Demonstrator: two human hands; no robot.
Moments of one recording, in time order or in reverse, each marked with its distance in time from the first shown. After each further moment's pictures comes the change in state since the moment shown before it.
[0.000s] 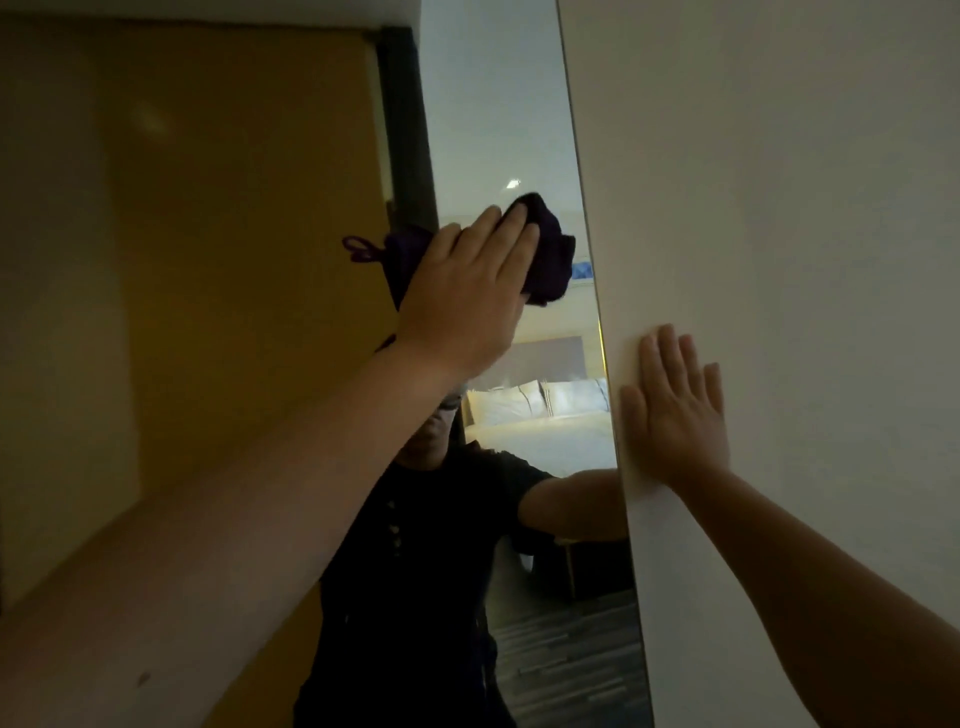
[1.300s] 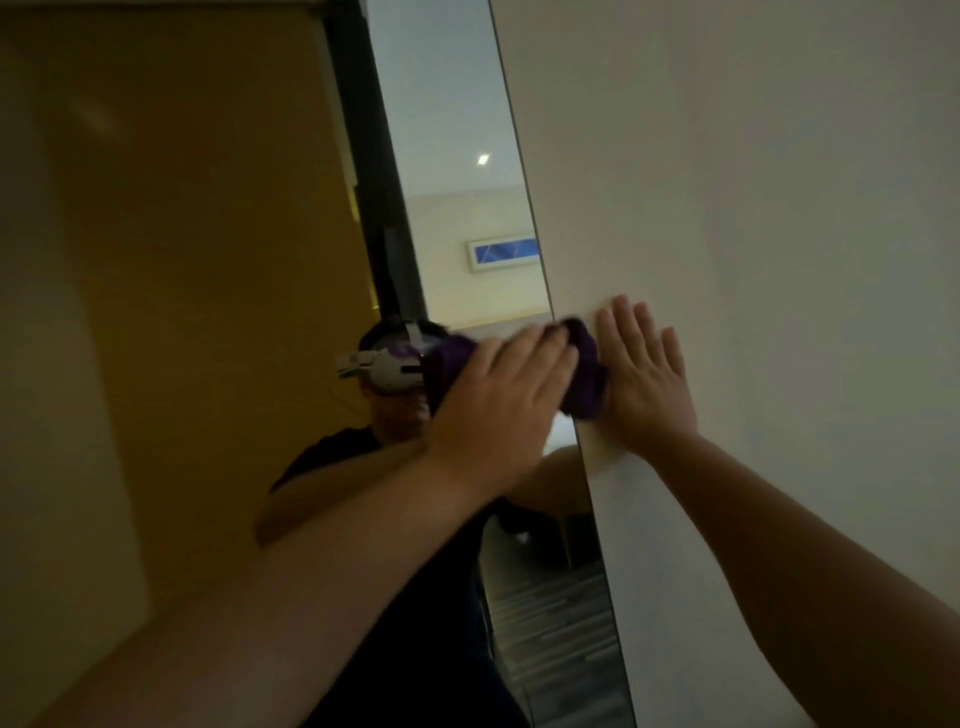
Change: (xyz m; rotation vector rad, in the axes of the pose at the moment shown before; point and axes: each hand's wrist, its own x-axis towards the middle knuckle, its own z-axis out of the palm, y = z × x) left_hand -0.073 0.108 0.010 -0.107 -0.078 0.204; right_hand -0.007 0.017 0.005 -0.043 -0.039 -0.071
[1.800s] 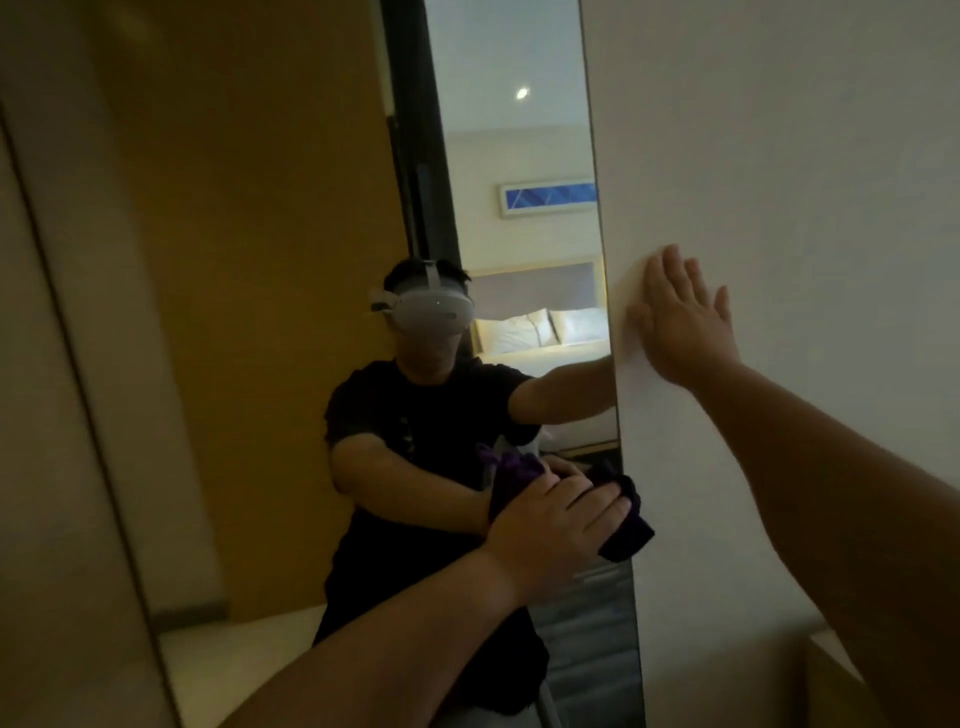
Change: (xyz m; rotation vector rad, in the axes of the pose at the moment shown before) left_hand -0.150 0.106 0.018 -0.259 -0.139 0.168; right_hand -0.013 -0.017 -0.043 0.038 -0.209 0.111
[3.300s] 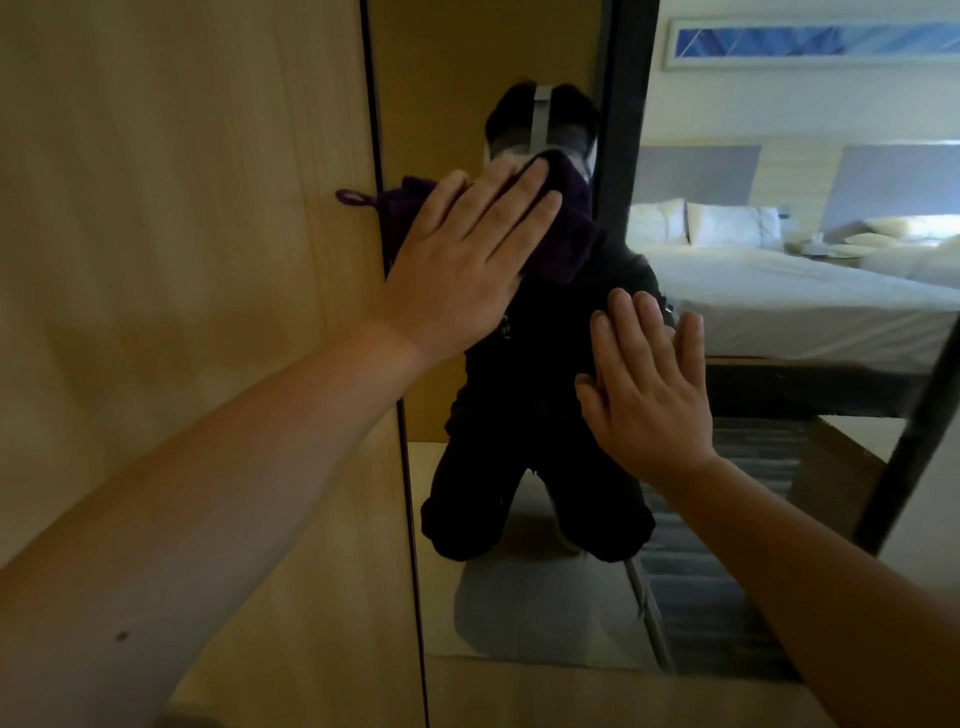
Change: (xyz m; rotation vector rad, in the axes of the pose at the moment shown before) left_hand -0.228 -0.209 -0.093 0.386 0.259 -0.399; right_hand -0.202 -0.258 0.170 -0.074 0.255 -0.595
